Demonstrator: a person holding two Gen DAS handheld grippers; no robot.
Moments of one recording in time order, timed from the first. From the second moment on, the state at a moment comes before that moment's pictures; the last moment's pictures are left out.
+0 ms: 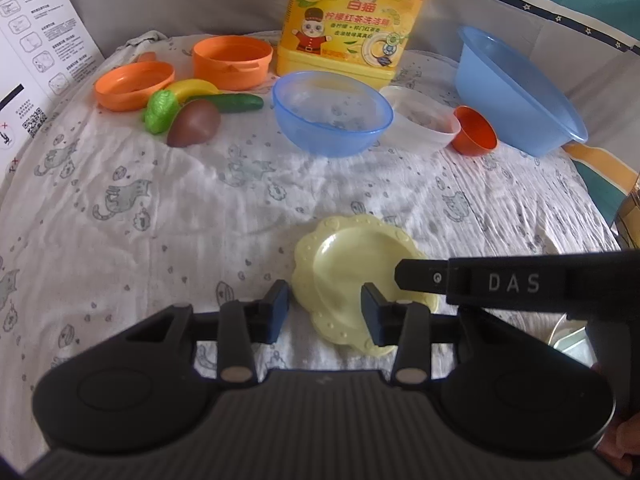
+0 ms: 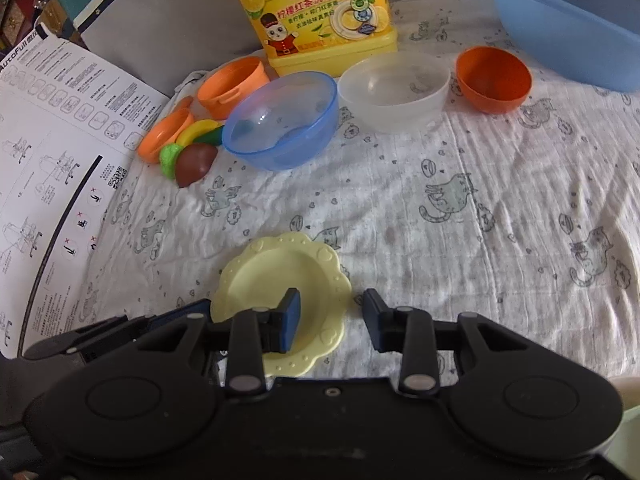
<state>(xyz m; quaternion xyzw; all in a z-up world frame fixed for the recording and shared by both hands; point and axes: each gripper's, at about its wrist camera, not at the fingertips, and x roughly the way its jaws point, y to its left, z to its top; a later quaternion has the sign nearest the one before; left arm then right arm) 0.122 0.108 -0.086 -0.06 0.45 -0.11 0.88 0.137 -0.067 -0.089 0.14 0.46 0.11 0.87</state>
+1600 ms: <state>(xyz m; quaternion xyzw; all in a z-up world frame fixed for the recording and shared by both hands) 0.037 -0.030 -0.026 0.01 0.45 -0.18 0.88 -0.001 -0.195 -0.047 0.21 0.42 0.04 0.88</state>
